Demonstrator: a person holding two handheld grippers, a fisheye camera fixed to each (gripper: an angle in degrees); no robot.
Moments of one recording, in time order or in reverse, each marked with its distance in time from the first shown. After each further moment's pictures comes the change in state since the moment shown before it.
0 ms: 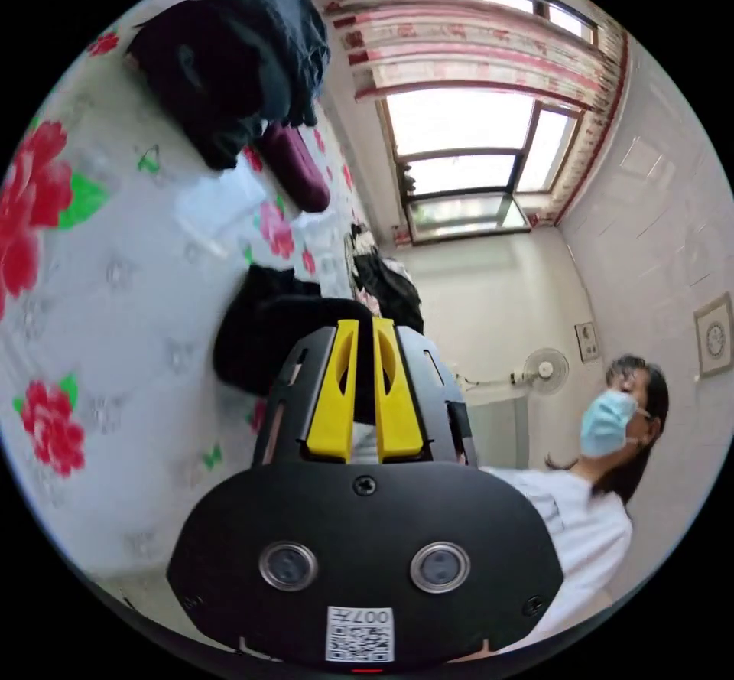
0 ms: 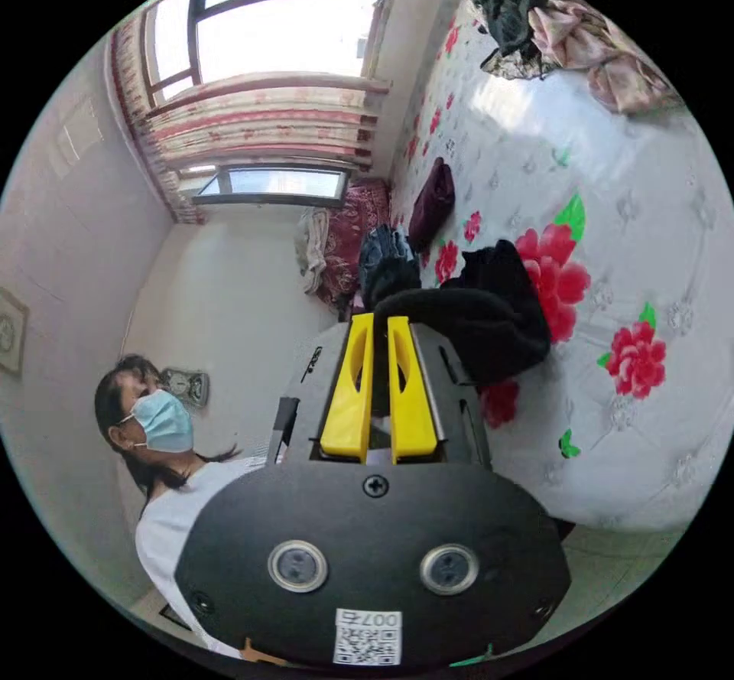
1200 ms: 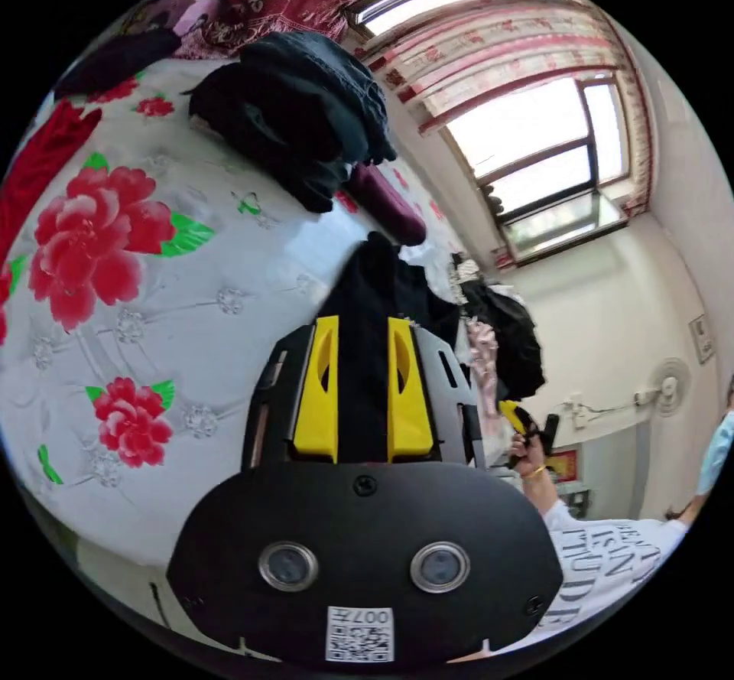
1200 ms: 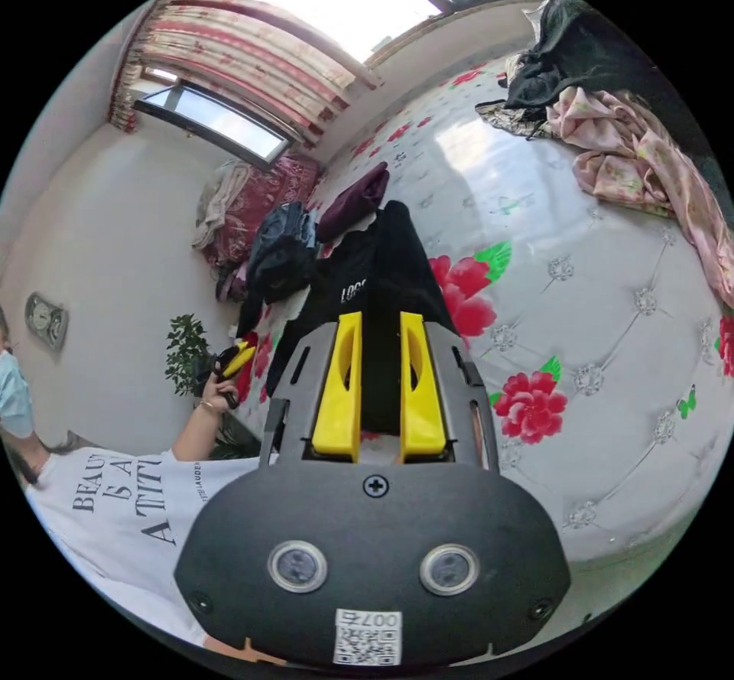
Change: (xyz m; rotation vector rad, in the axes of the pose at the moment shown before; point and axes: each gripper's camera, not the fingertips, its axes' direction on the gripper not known) left arm 0.070 0.019 0.041 0.168 -0.481 0.059; right arm 0.041 0.078 0.137 0.004 0.525 -0.263
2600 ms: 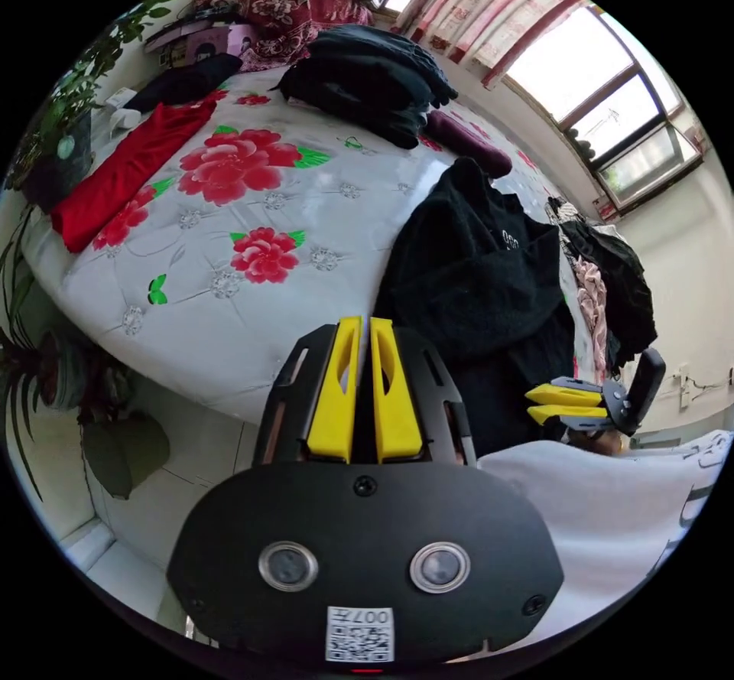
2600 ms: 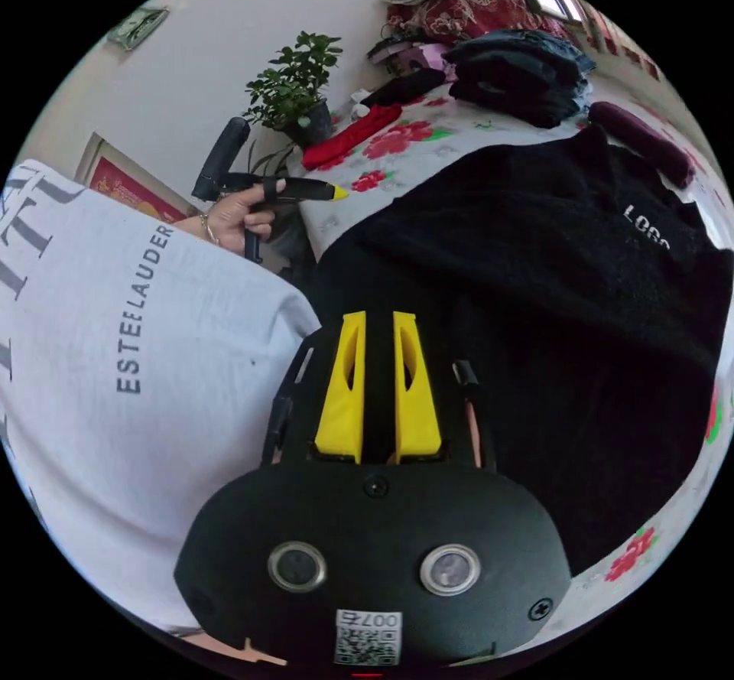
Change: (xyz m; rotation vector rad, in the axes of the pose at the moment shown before) left arm 0.049 0.173 -0.026 -0.088 -0.490 0.038; right arm -0.215 0.209 0.188 -0.651 -0.121 -0.781
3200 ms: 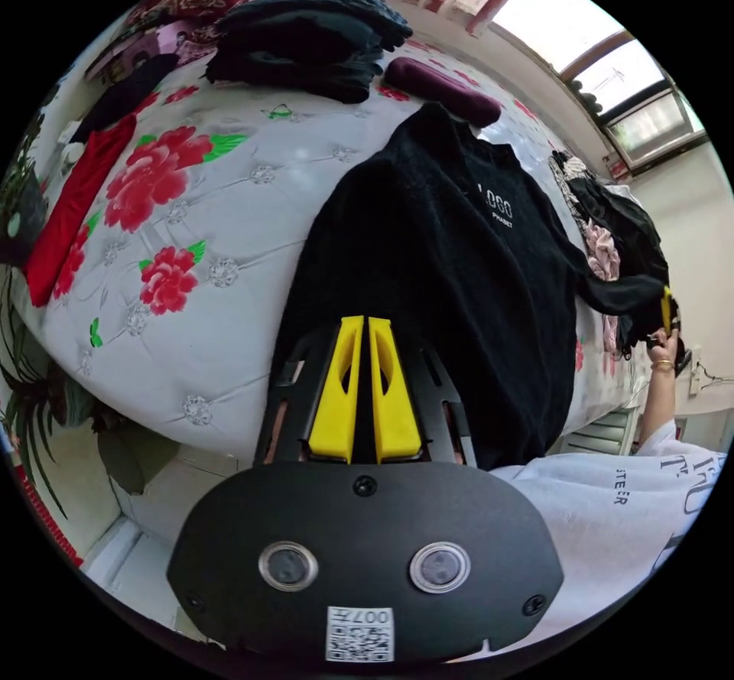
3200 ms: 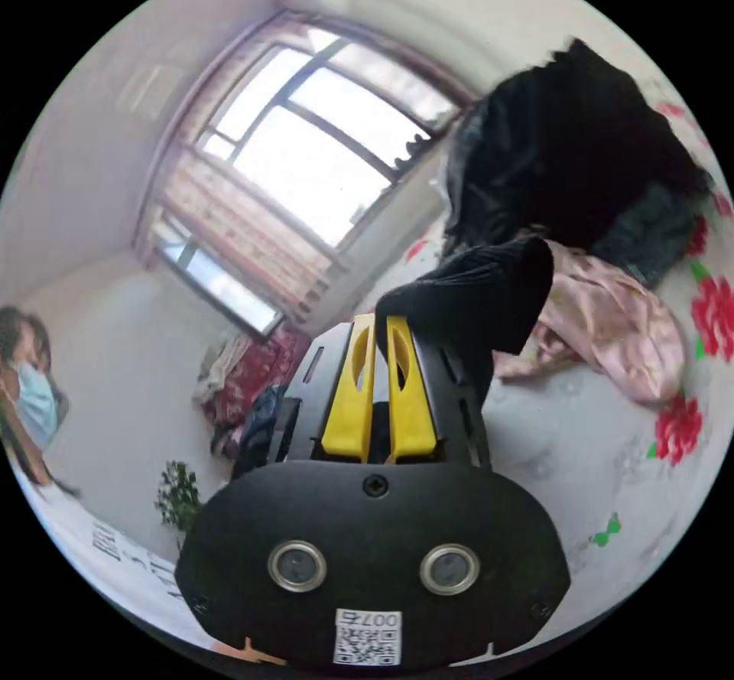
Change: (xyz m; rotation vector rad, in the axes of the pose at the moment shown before) left arm 0.079 -0.051 0.084 -0.157 -0.050 0.072; right arm 0.225 0.290 -0.421 1.312 0.386 0.868
